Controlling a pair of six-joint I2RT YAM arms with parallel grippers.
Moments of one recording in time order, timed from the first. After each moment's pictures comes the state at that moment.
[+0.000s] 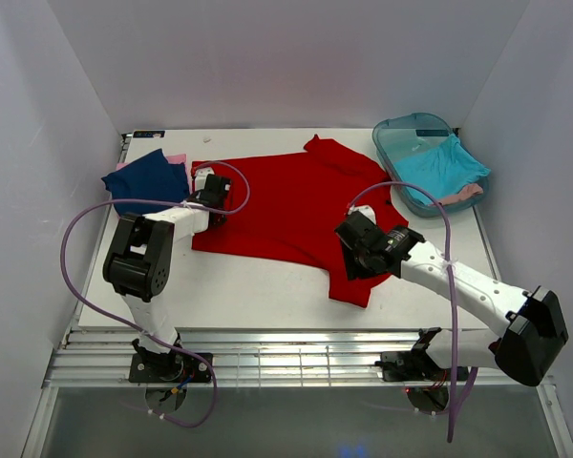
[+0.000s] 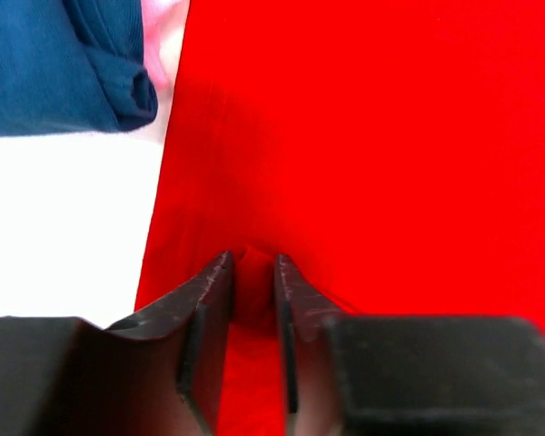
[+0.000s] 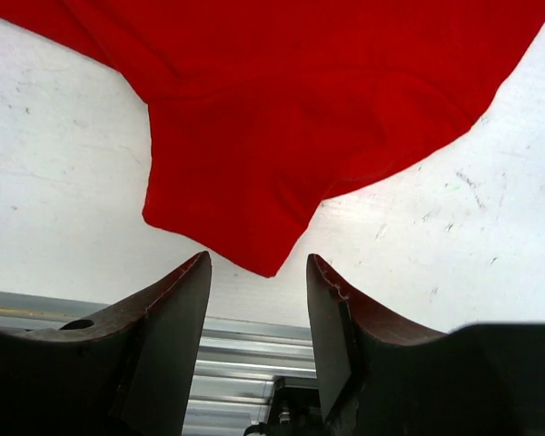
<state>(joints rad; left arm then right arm) -0.30 1.84 1.07 -0.17 -0.51 -0.42 0.82 1.24 0.98 -0.89 0.32 0.49</state>
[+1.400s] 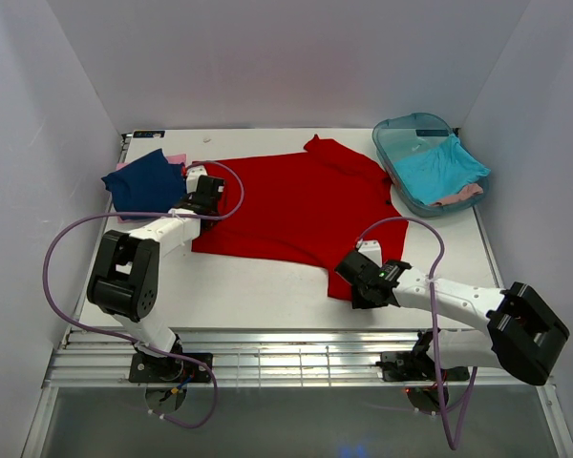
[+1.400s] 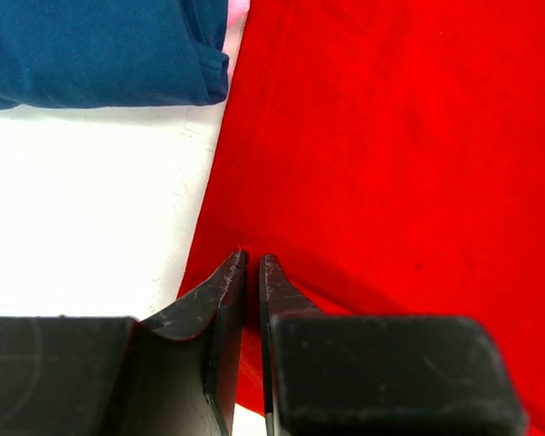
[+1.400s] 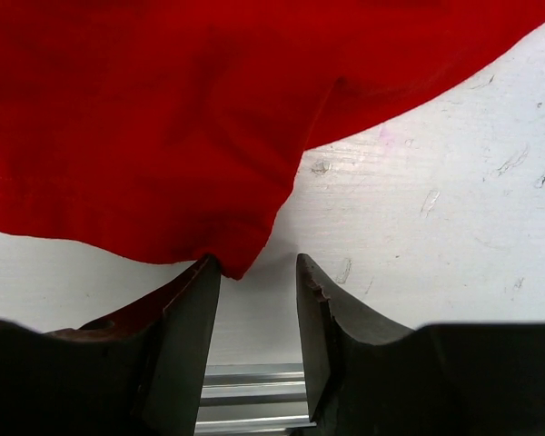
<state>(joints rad) -0.30 1.67 0.99 -0.20 -0.53 -0.44 0.90 1.23 0.61 -0.67 0.38 0.72</state>
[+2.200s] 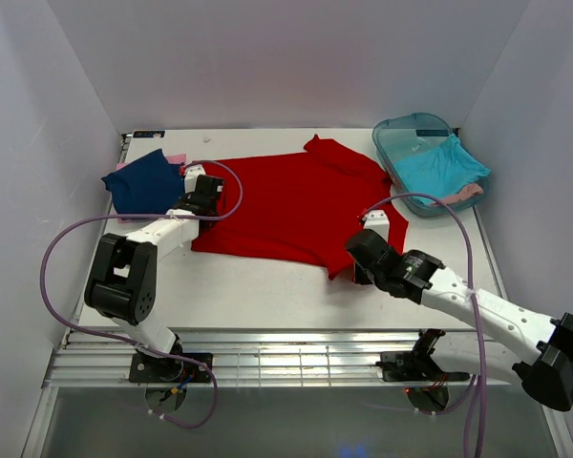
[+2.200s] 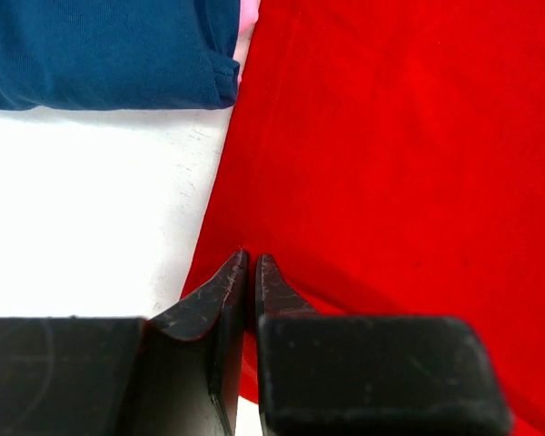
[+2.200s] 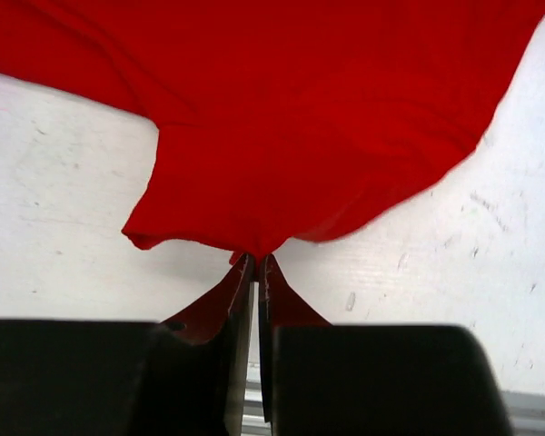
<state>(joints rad) -0.30 1.65 0.99 -0.21 -0.54 -0.44 0.90 1.06 0.78 -0.75 0.45 0.65</state>
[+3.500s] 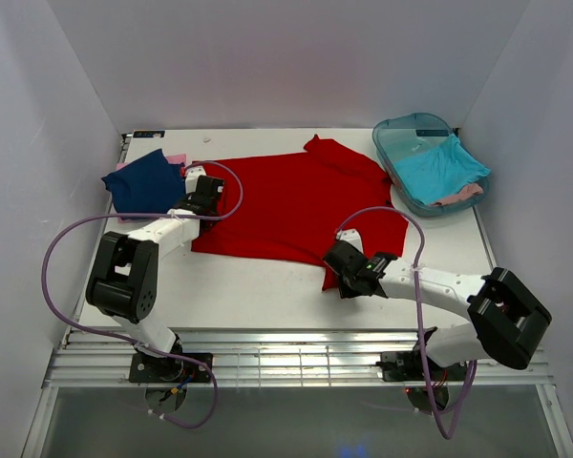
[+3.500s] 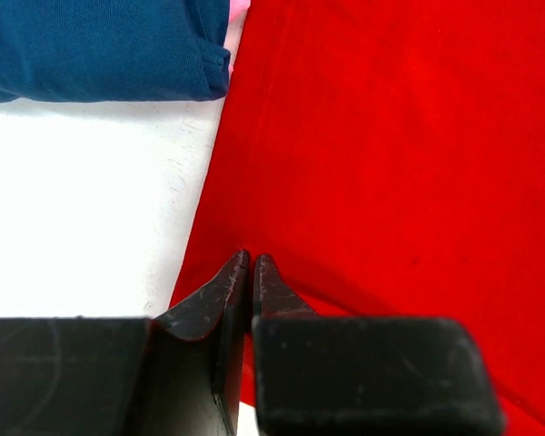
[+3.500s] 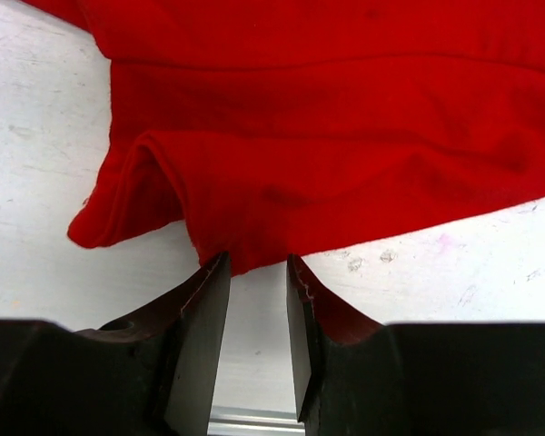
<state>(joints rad) -0.30 1.66 0.99 -0.21 -0.52 -0.45 0.90 1.34 0.70 -0.54 0.35 0.56</state>
